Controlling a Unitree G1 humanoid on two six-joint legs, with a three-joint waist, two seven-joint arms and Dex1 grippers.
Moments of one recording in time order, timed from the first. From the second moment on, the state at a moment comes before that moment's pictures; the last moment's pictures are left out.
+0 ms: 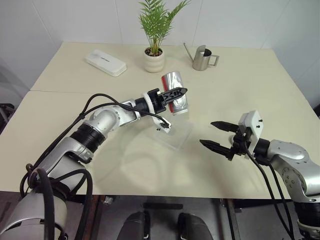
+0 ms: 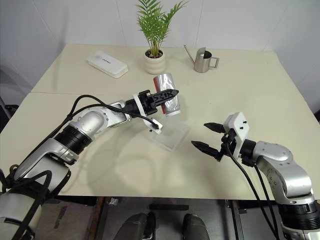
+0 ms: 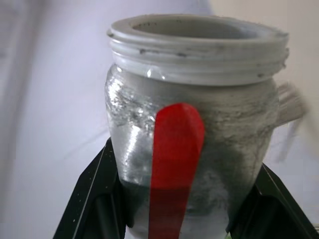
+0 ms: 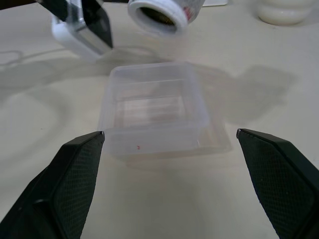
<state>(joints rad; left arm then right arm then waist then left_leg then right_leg) -1.14 0.56 -0.71 0.56 1.46 -0.36 0.66 -0.25 -0.70 -0.13 -0.28 0.57 0.50 0.86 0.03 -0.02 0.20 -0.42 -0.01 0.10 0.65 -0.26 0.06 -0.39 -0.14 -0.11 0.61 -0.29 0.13</state>
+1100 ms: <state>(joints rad) -0.91 0.48 -0.11 0.62 0.11 -0.04 -0.30 -0.31 -0.65 -0.14 -0.25 0.59 0.47 0.90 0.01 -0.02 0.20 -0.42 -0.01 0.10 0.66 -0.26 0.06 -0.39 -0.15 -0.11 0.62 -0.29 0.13</state>
